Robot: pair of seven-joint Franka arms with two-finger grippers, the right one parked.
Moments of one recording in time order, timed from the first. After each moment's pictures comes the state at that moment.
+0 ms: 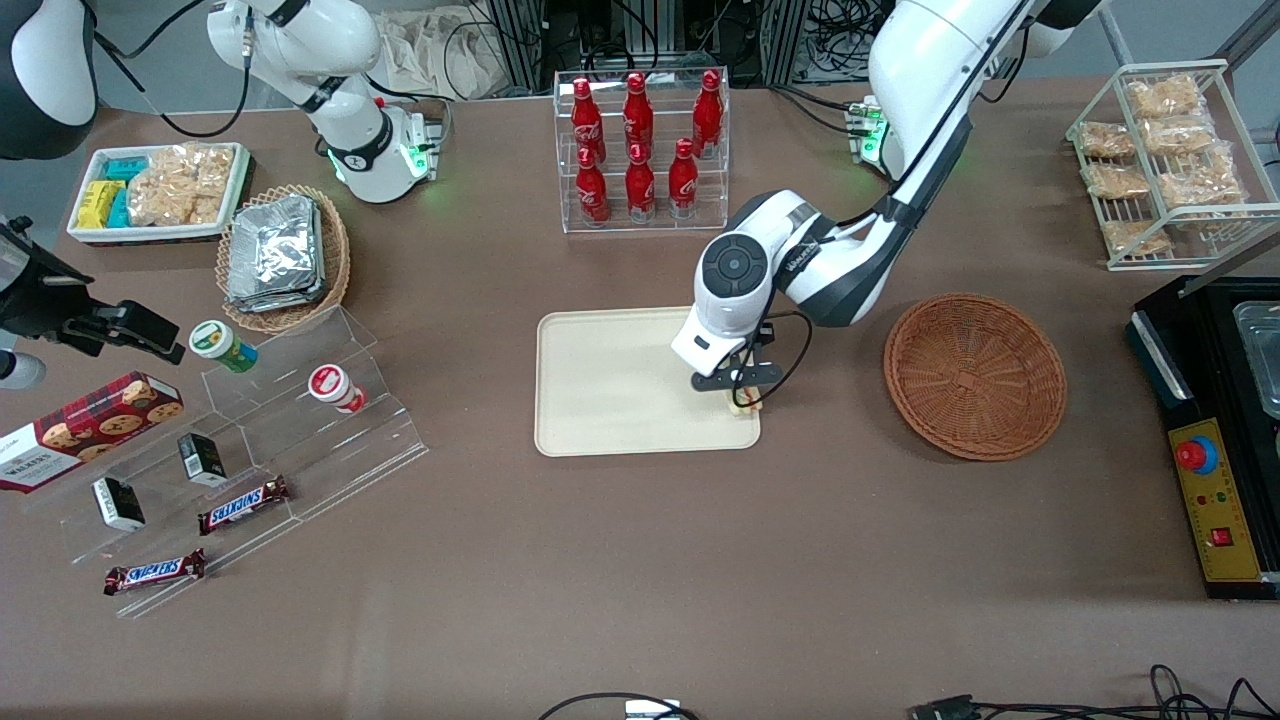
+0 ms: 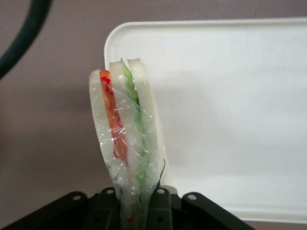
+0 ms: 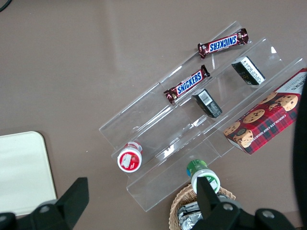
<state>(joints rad) -0.36 0.47 -0.38 -1.85 0.16 2.13 -0.79</state>
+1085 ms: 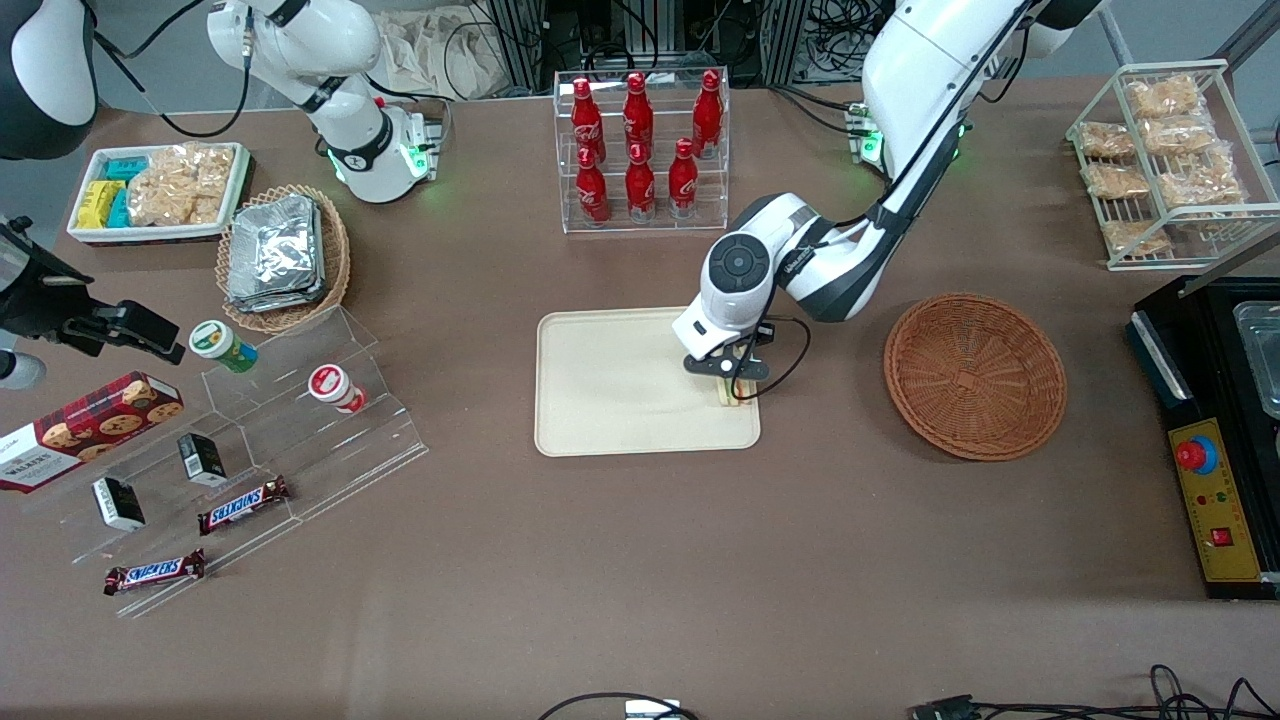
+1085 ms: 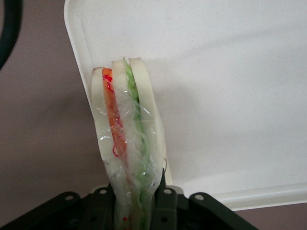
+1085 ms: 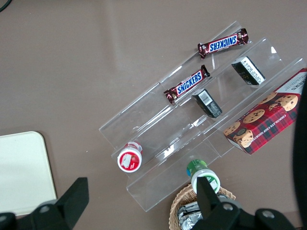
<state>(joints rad) -0.36 0.48 -0.38 -1.97 0.15 2.27 -0.67</state>
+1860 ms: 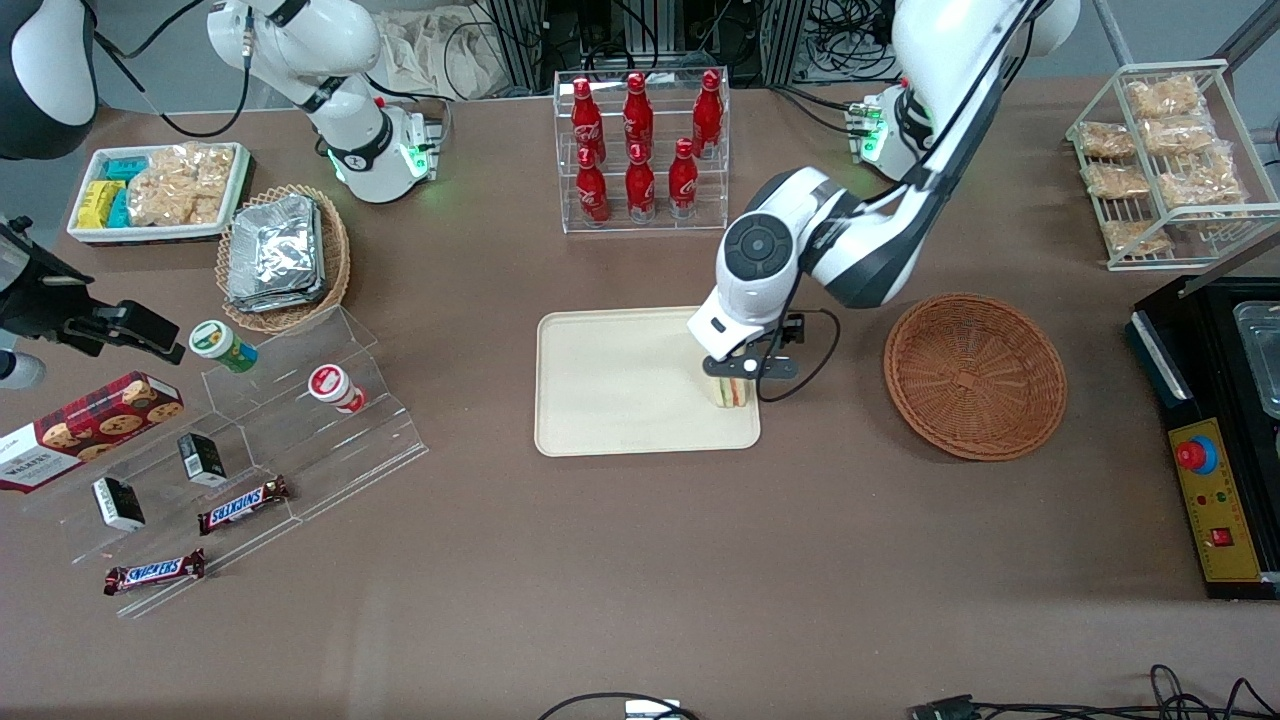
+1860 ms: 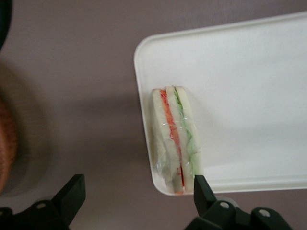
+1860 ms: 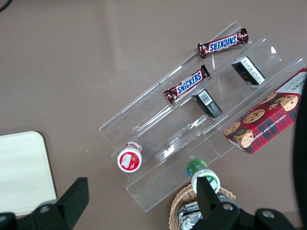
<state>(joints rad) -0.31 0.34 -0.38 -1.82 0.14 1.97 -0.66</state>
